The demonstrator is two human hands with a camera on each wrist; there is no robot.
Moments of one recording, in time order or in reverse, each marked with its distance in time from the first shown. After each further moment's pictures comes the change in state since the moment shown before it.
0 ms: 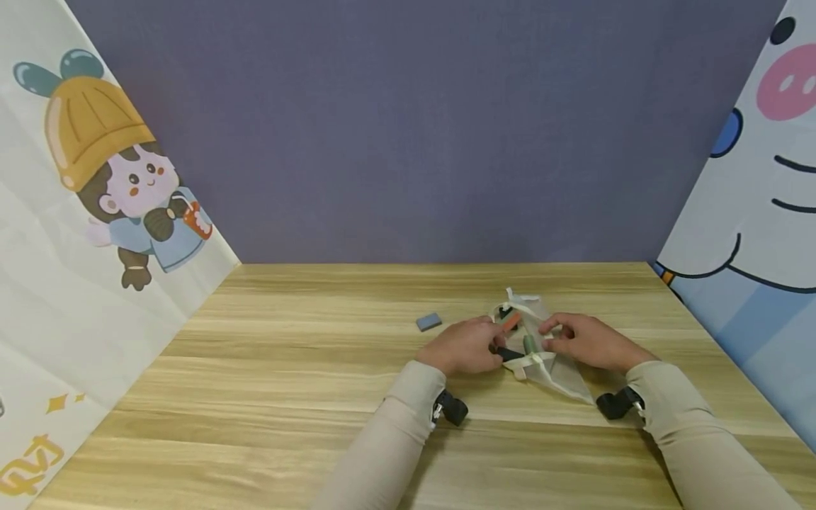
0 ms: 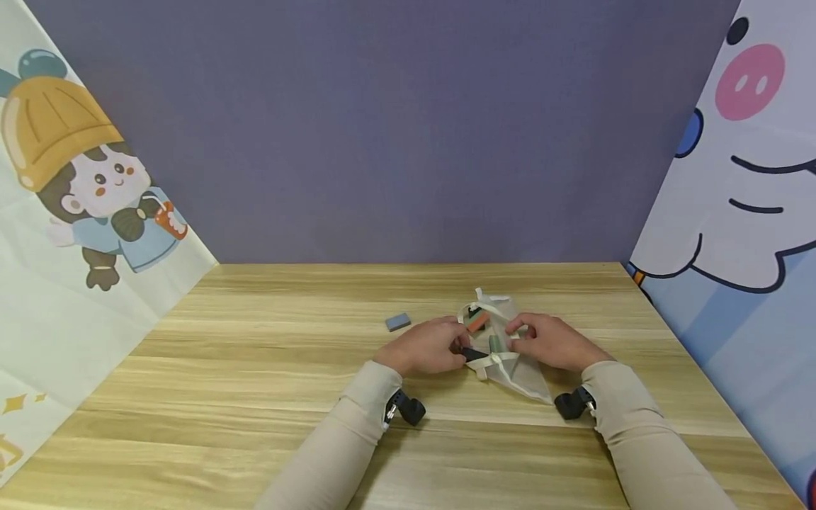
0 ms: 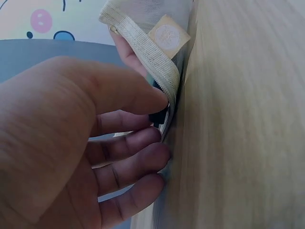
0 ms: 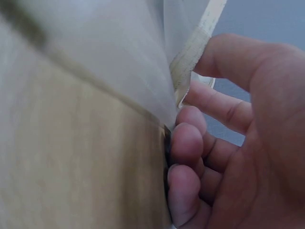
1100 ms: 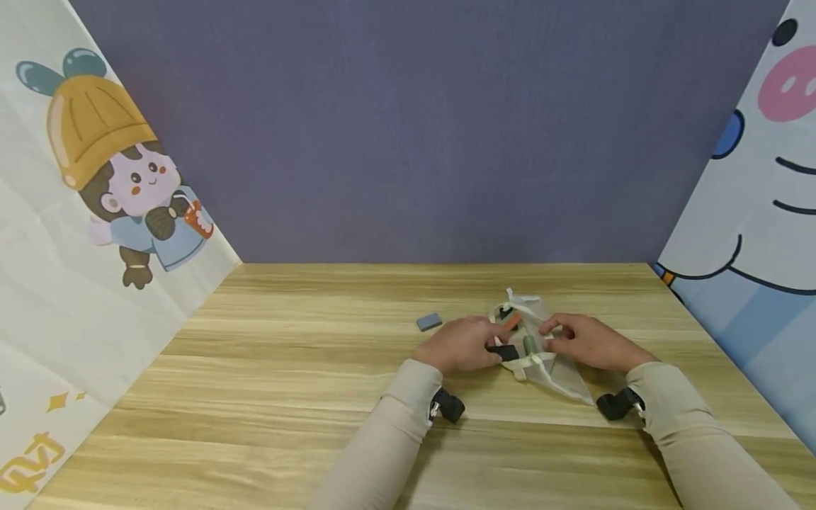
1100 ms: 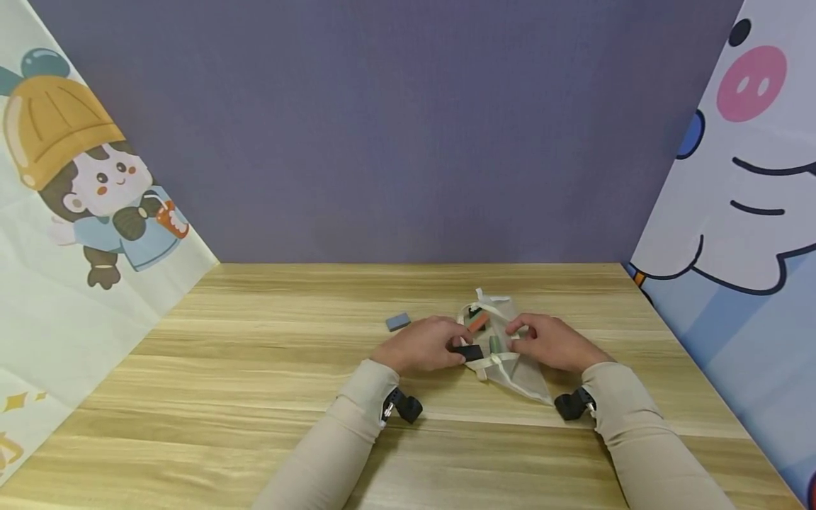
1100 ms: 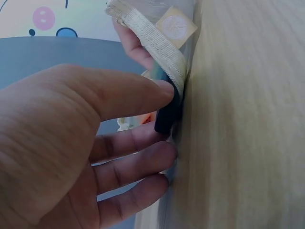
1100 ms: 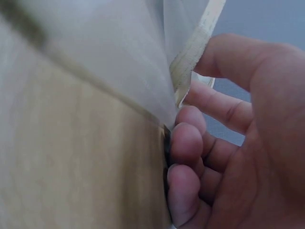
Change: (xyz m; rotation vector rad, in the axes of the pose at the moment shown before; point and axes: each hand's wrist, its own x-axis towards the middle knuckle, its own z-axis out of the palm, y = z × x) left_hand -0.002 -0.005 -0.004 0.064 0.039 0.097; right_hand 0.001 -0.002 0.000 -0.006 0.007 -0.007
